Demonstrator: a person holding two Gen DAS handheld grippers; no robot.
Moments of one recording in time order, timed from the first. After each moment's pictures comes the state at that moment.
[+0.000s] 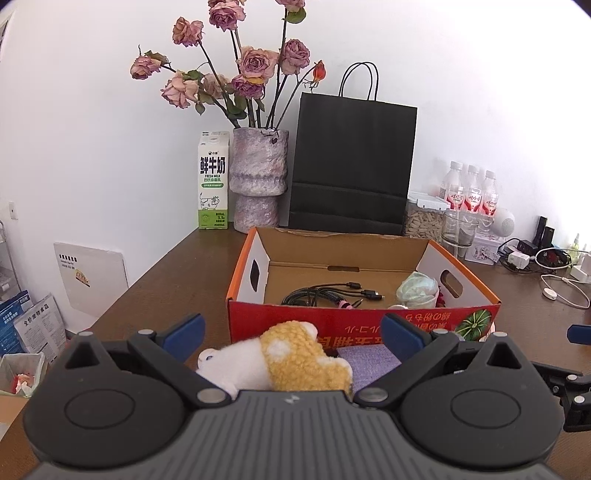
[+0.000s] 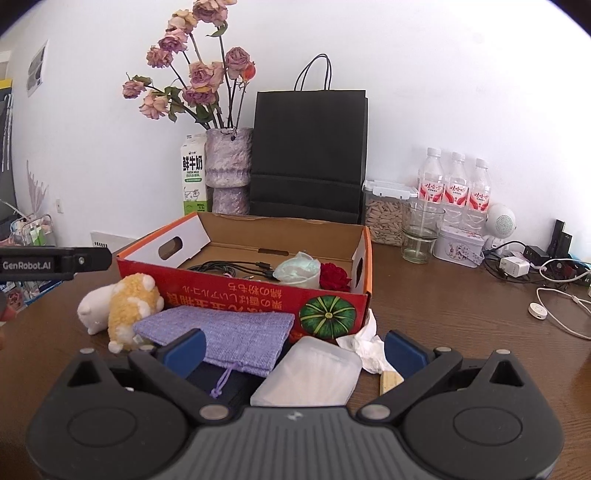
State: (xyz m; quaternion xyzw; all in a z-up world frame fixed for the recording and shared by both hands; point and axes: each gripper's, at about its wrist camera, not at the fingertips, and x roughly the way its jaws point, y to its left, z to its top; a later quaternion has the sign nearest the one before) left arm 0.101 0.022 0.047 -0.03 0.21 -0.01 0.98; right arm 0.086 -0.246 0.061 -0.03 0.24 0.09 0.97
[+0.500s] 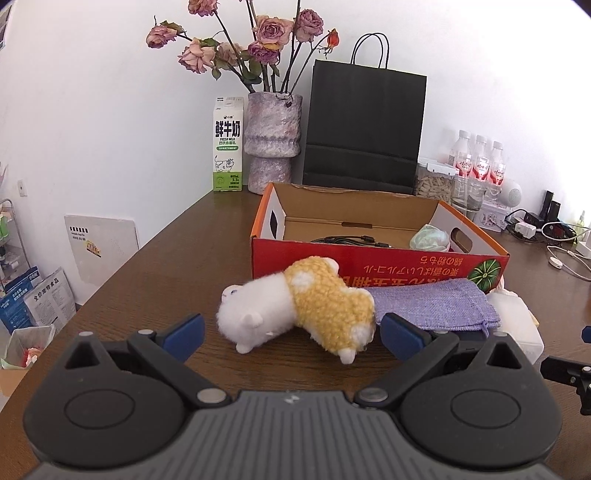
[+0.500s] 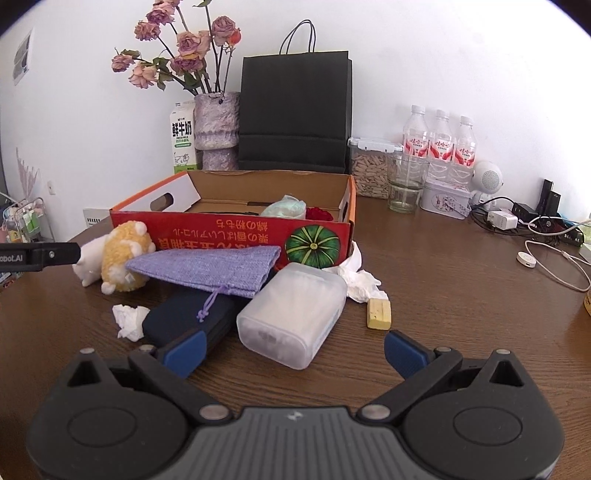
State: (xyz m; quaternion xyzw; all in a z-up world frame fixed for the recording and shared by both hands) left arm 0.074 0.037 0.020 -0.03 0.25 0.00 0.97; right arm 0.061 -0.261 0.030 -0.02 0.29 0.07 0.95
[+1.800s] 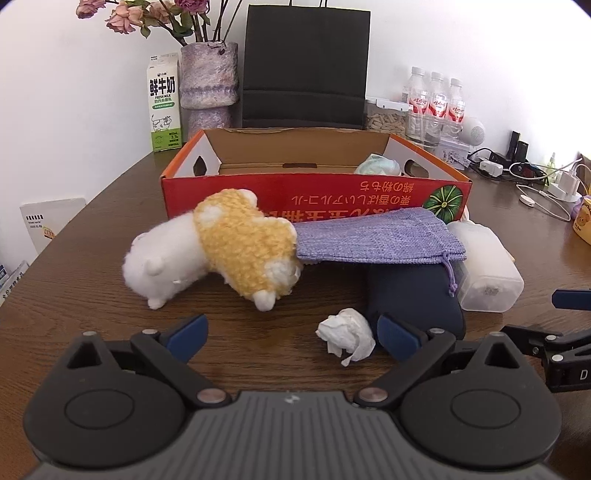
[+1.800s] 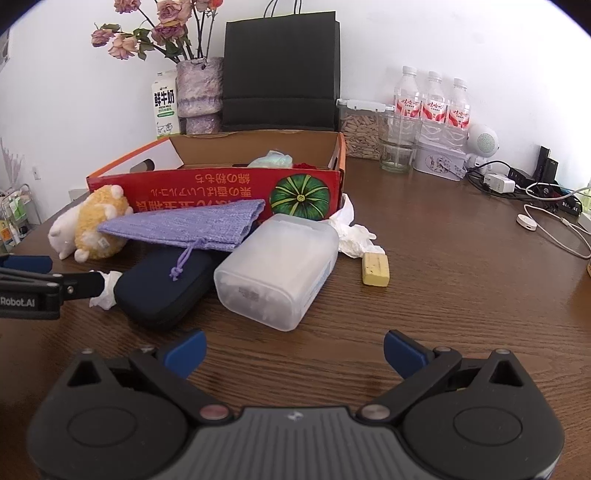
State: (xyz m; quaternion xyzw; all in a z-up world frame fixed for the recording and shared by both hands) left arm 0.093 -0.012 -0.019 0.00 0.32 -0.07 0.95; right arm 0.075 -0.264 0.002 -0.01 0.33 0.06 0.94
